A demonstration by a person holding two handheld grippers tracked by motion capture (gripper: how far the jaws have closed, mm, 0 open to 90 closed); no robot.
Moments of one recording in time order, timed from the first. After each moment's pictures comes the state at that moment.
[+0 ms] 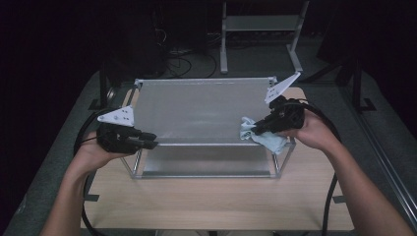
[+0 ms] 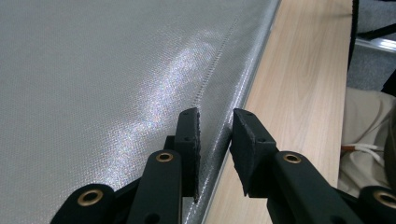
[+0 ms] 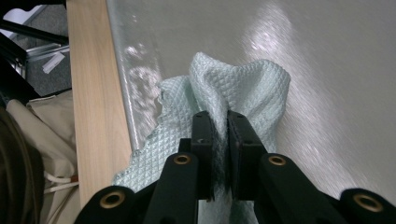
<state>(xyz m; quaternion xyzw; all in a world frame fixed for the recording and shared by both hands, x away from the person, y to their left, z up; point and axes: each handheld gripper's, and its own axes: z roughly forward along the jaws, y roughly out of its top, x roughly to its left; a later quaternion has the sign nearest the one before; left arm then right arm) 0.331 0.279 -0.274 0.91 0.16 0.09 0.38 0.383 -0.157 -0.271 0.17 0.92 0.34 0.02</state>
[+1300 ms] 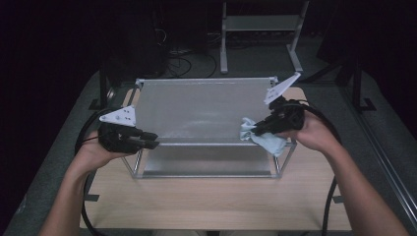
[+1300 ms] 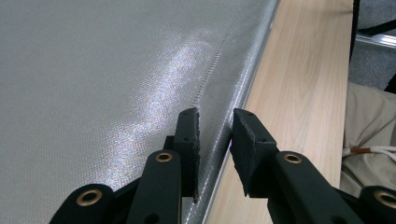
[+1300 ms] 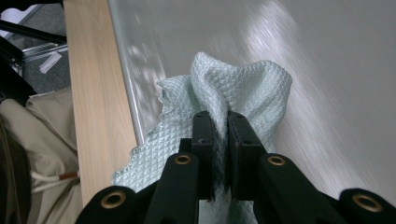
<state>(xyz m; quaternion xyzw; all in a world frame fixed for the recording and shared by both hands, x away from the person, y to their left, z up) 0.331 0.277 -0.274 0.91 0.15 0.09 0.38 0.380 -0.146 -0.270 0.17 0.92 0.34 0.02</state>
